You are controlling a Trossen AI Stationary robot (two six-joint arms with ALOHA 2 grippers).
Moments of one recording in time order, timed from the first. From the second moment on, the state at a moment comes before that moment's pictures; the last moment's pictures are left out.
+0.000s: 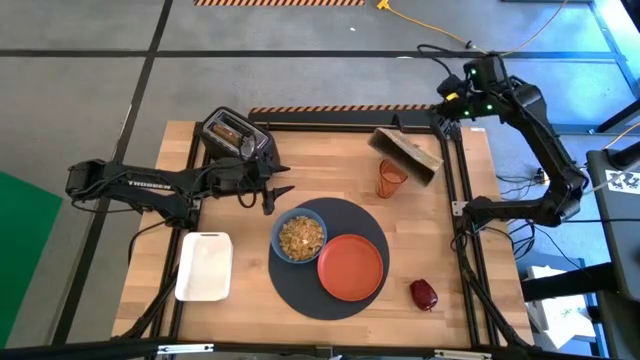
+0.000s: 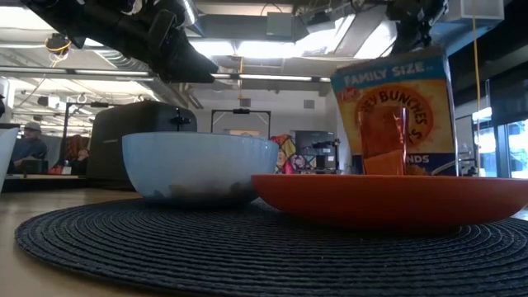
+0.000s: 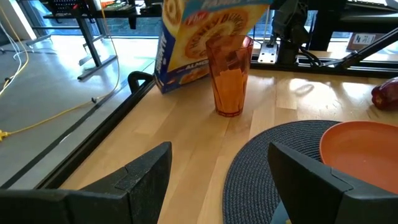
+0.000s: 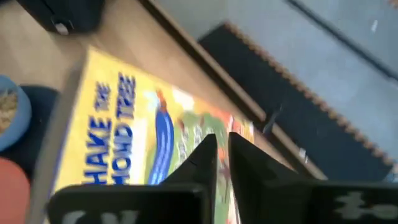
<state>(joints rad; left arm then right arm) 0.14 1.04 0.52 0.24 -0.20 0.00 -1.01 1.19 1.51 -1.17 -0.28 -0.28</state>
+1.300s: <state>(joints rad) 0.15 1.04 0.52 0.22 -0.22 0.00 -0.20 1.40 1.58 -1.38 0.47 0.13</state>
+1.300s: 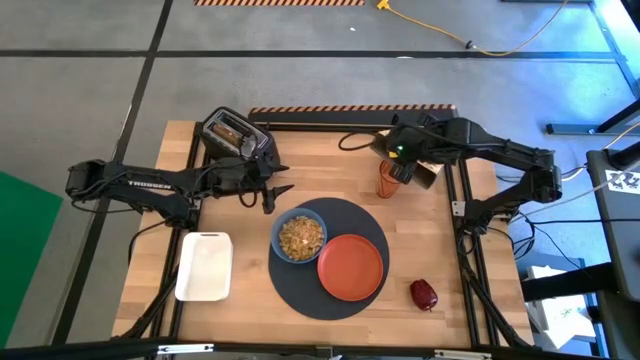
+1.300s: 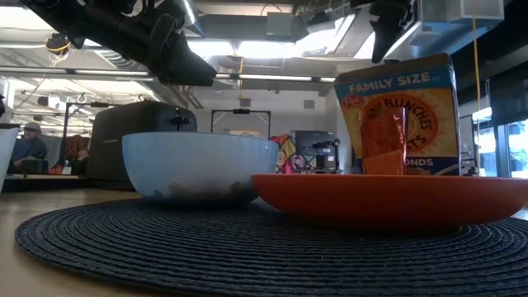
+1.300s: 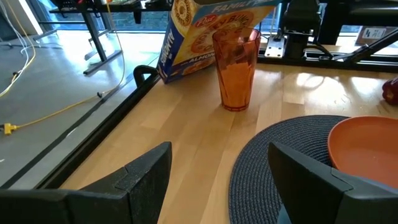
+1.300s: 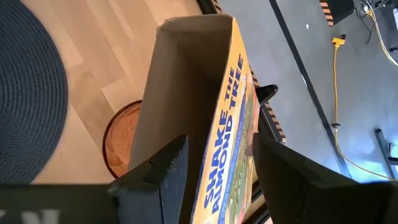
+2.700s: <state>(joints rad) 0.15 1.04 0.52 0.20 -0.22 0.00 -0.93 1.41 1.89 -1.49 0.12 -0.14</state>
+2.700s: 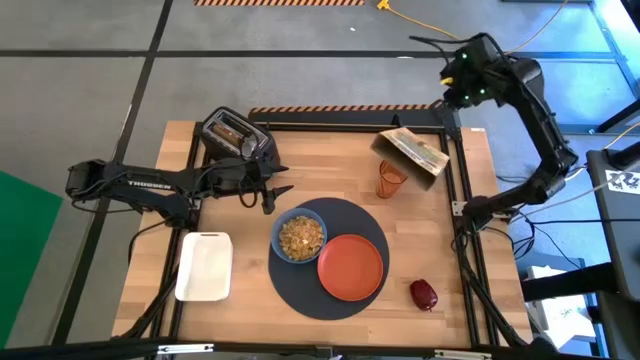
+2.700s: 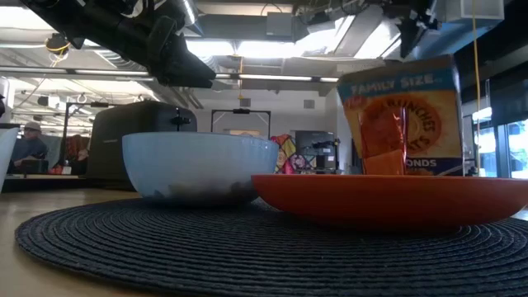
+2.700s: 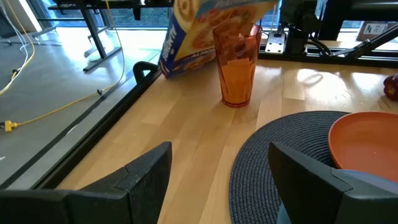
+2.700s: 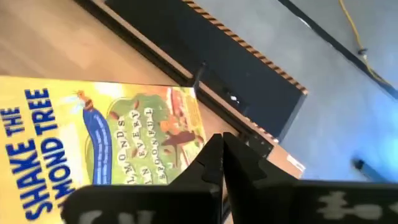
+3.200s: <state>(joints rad) 0.15 1.04 0.52 0.19 -0.22 0.00 -0.45 1.36 1.86 -1.47 0.24 -0.03</state>
